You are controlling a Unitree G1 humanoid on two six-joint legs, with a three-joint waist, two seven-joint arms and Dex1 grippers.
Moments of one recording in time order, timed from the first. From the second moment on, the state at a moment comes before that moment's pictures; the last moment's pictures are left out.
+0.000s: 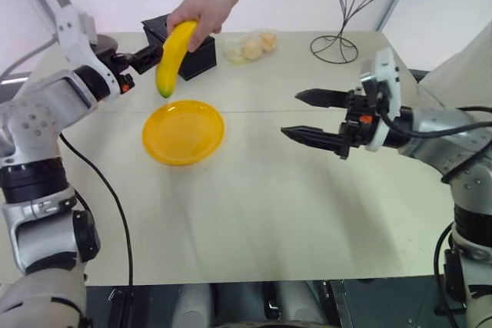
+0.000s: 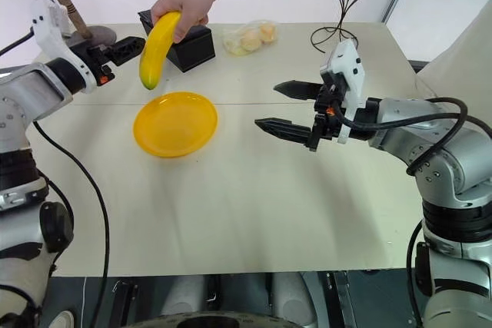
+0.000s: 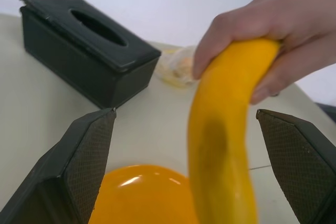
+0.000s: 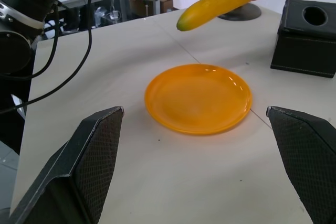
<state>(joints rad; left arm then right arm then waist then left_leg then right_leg) -0.84 0.65 0.32 0.12 -0.83 1.04 -0.20 -0.59 -0.77 -0.13 -0.41 0.85 0.89 0.79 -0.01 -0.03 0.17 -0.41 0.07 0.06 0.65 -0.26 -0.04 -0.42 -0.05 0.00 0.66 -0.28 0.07</state>
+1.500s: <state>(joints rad) -0.69 0.52 0.29 0.05 -0.71 1.37 -0.29 -0.54 -0.73 -0.12 -0.45 0.83 0.89 0.72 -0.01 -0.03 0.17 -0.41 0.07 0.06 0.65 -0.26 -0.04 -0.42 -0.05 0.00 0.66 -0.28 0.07</state>
